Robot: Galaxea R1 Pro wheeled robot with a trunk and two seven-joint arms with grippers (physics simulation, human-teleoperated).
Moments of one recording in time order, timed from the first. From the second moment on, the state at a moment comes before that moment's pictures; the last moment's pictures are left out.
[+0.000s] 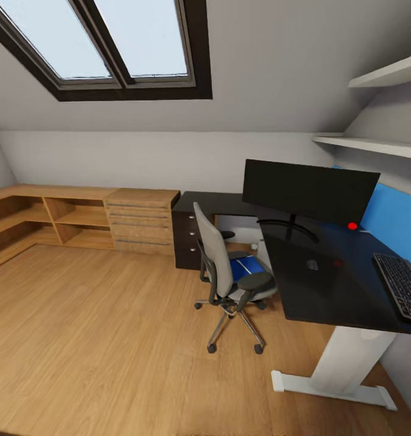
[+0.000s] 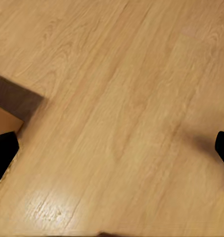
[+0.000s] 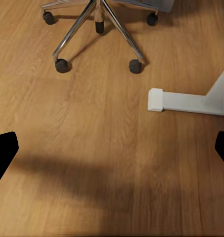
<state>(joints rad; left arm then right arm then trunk) -0.12 -0.02 -0.02 -0.36 0.24 -0.39 0.19 -0.10 -0.01 0.00 -0.28 0.00 -0.68 0.00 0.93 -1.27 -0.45</state>
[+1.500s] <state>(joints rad) -0.12 -0.03 -0.02 -0.41 0.24 -0.40 0.23 -0.10 -0.01 0.00 -0.28 0.00 -0.68 0.00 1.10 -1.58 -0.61</state>
